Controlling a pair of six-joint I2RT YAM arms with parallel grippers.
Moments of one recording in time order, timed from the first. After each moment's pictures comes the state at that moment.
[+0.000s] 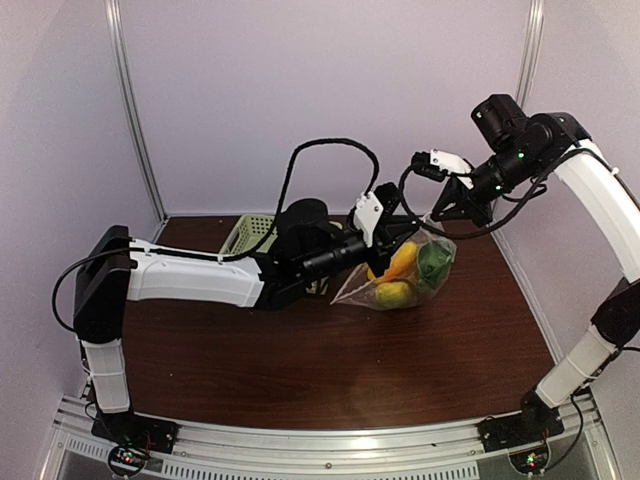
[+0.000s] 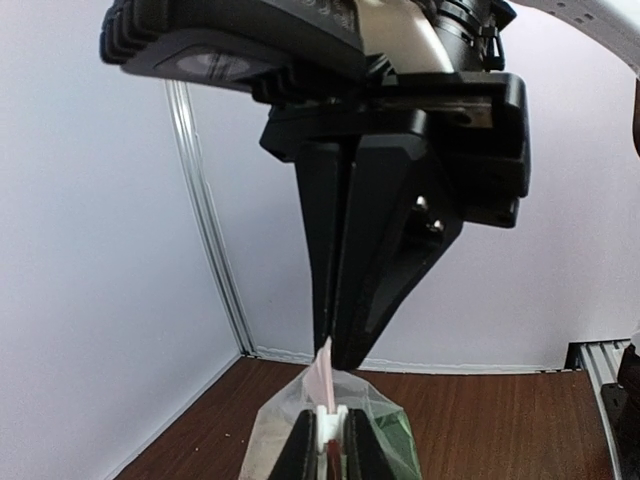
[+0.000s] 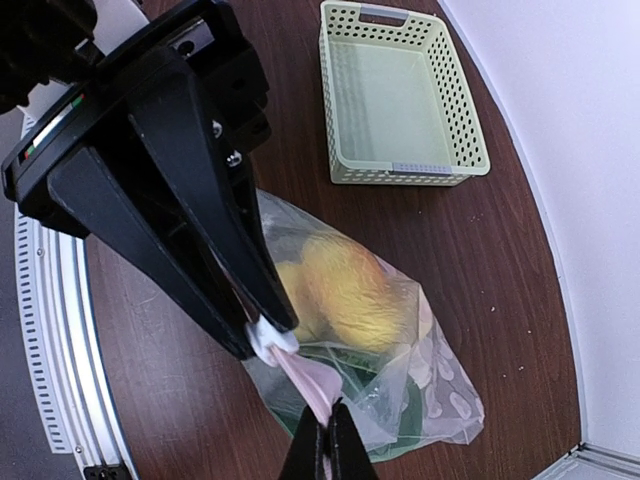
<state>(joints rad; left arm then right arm) -1.09 1.95 1.42 0.70 0.12 0.17 0.48 1.56 1.96 -1.37 -0.36 -0.78</state>
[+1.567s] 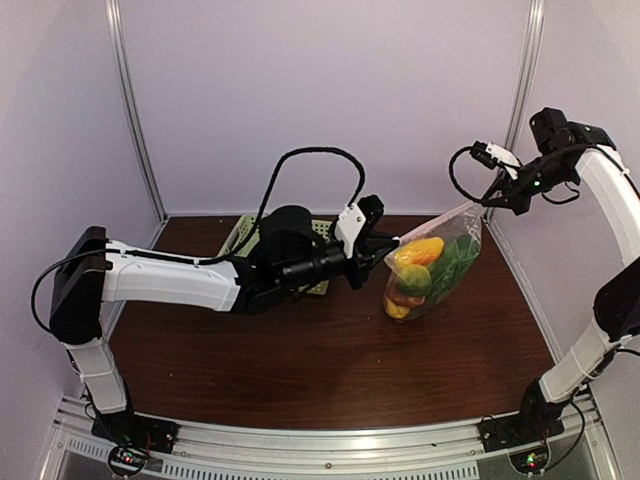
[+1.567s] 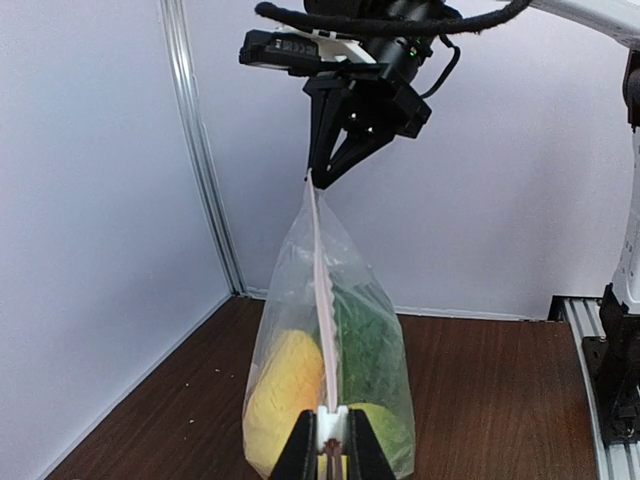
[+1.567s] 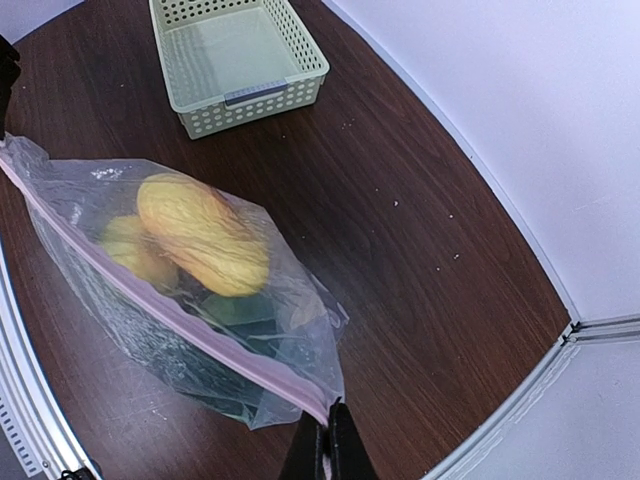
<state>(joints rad) -1.07 1.82 1.26 0.59 0.13 0.14 0.01 1.56 1.88 -1.31 -0.48 -0.87</state>
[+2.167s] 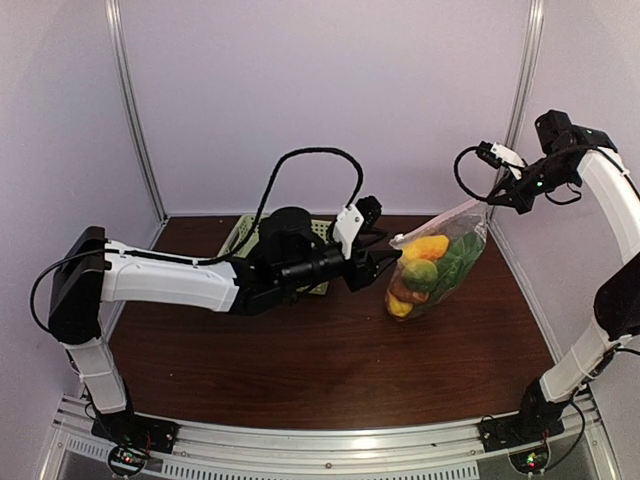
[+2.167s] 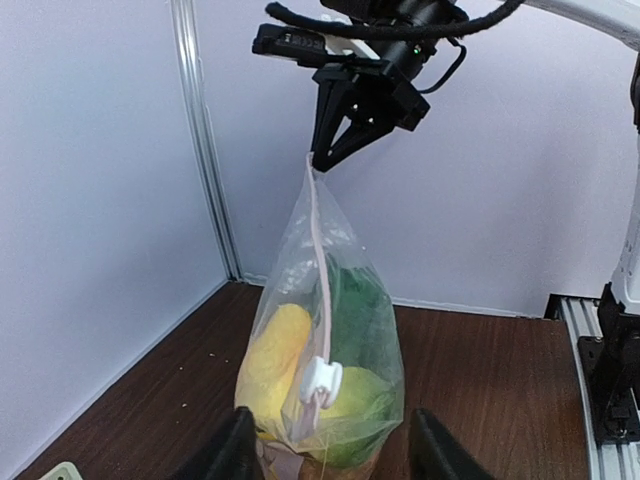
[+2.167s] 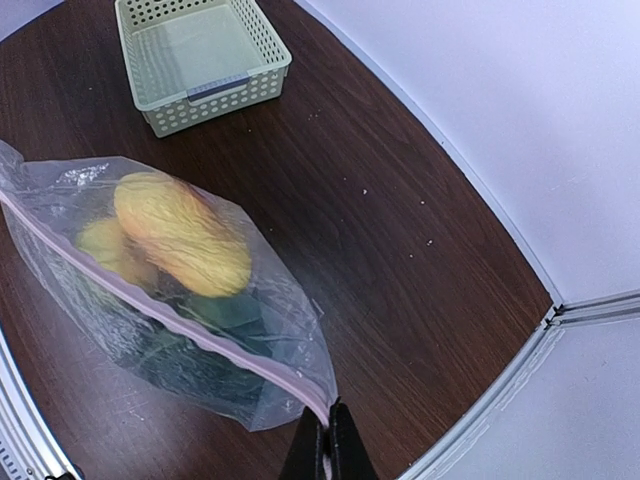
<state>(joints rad) -1.07 1.82 1.25 0.58 0.12 0.11 -0.03 1.56 1.85 -1.26 -0.47 -0.87</state>
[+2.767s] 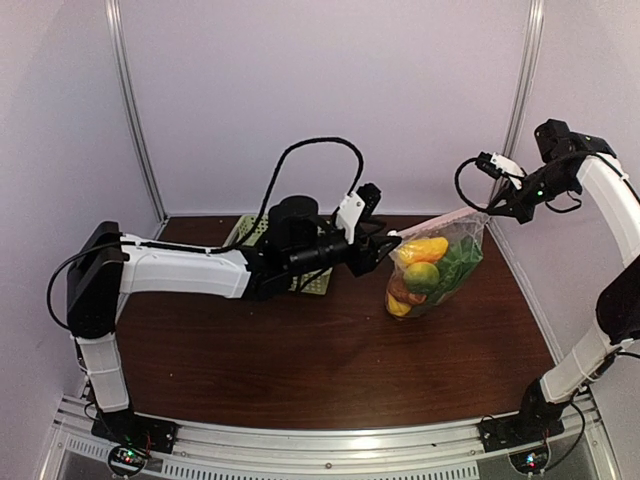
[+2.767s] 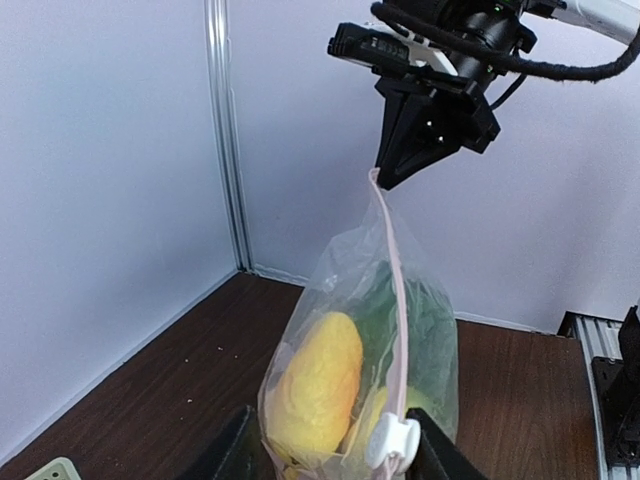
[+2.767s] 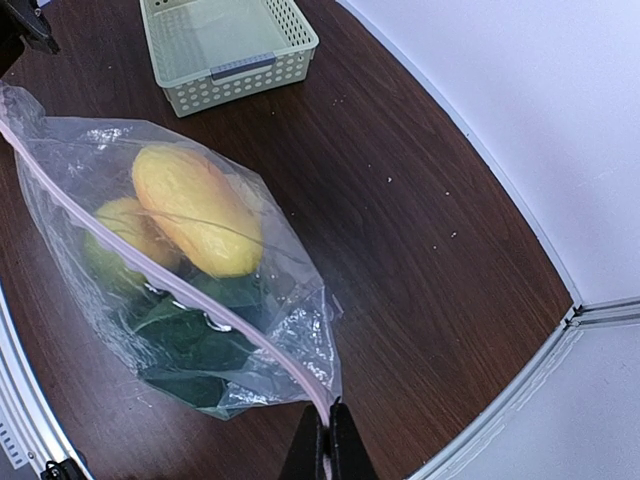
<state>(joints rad) -1.02 1.90 1.36 0.54 0.14 0.03 -0.04 1.53 1.77 -1.26 -0.49 -0.92</state>
